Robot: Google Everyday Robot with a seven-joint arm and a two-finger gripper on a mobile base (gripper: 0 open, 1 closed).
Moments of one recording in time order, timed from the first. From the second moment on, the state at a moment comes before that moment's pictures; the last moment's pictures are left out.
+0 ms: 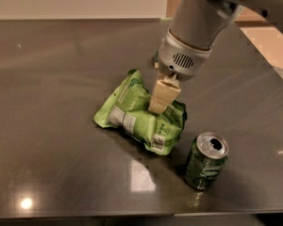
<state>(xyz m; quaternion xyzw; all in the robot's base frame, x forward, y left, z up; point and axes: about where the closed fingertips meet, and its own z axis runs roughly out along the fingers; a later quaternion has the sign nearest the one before) 0.453 -0.043 0.917 -0.61 0.78 0.13 0.09</state>
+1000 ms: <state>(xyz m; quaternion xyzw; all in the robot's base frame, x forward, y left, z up) 0.439 -0.060 0.908 -0.60 0.78 0.14 0.09</state>
